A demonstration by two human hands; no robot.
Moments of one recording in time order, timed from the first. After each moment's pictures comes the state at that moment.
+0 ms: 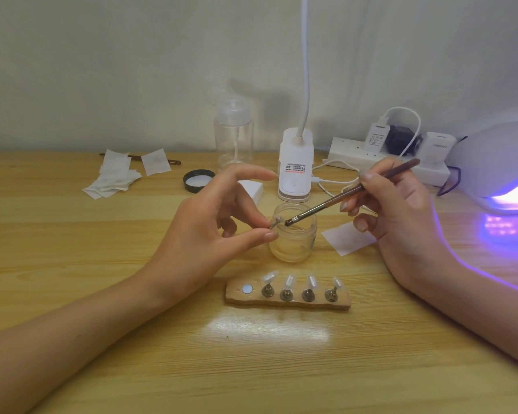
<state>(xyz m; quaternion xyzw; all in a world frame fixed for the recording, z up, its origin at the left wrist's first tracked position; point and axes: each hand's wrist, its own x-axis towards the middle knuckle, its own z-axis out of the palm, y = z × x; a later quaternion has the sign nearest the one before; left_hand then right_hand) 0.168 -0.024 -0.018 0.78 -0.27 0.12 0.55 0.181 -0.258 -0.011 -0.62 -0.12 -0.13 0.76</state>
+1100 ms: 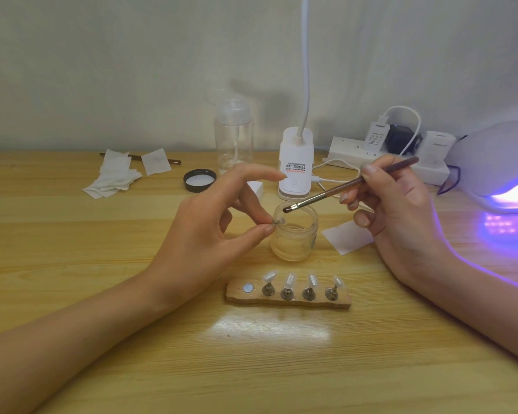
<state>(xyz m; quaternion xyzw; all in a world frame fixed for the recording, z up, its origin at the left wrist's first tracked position) 0.166 -0.026 -0.016 0.80 -0.30 0.19 0.48 0.184 -0.258 -0.010 -0.61 -0.12 -0.11 0.78</state>
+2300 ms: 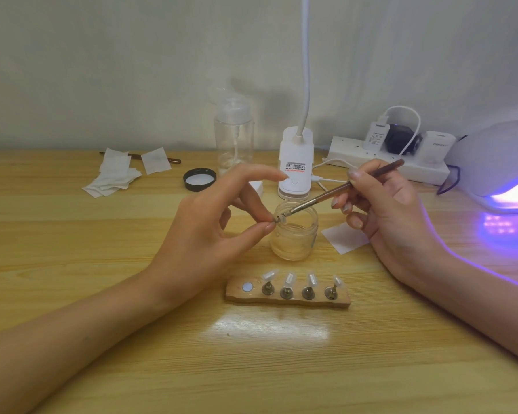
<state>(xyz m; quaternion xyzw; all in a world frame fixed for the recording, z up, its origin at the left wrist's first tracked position) 0.167 -0.027 -0.016 0.80 -0.30 0.21 0.47 0.188 -0.255 -0.012 -0.62 -0.10 -0.08 0.78</state>
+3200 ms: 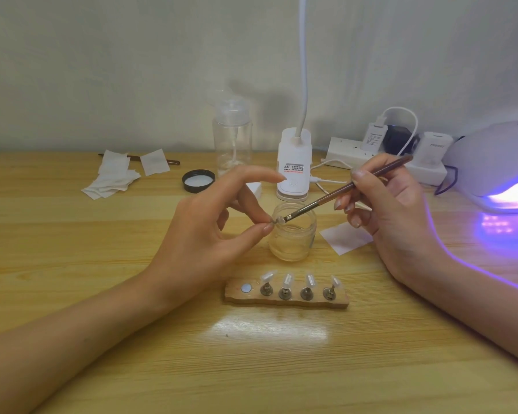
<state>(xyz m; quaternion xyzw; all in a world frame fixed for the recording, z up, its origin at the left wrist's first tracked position) 0.166 -0.027 -0.015 0.80 -0.29 0.21 0.48 0.187 -0.258 -0.012 -0.63 -0.13 -0.13 0.75</state>
